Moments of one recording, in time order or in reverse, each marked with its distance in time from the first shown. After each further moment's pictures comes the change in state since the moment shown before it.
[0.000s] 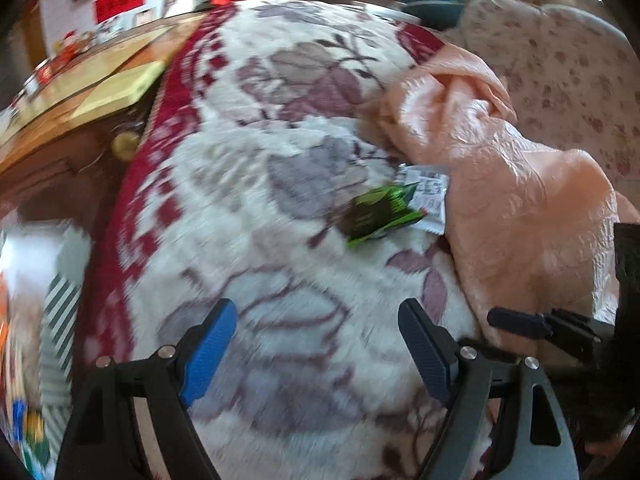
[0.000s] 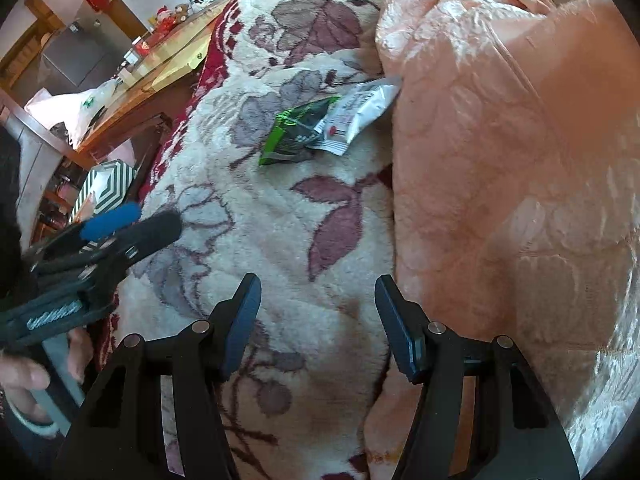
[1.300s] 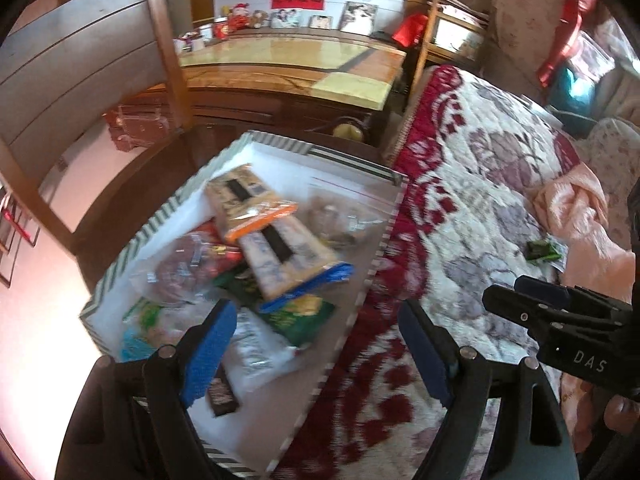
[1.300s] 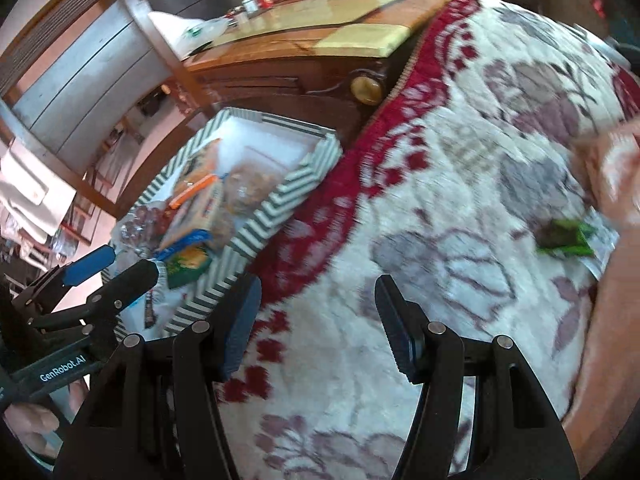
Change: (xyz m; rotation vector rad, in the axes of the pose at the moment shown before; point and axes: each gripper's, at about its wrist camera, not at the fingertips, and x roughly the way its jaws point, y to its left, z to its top) left arm -0.146 0.166 -0.115 -0.398 -0.137 0.329; right arm 0.013 0.220 0.003 -0.354 0.009 0.120
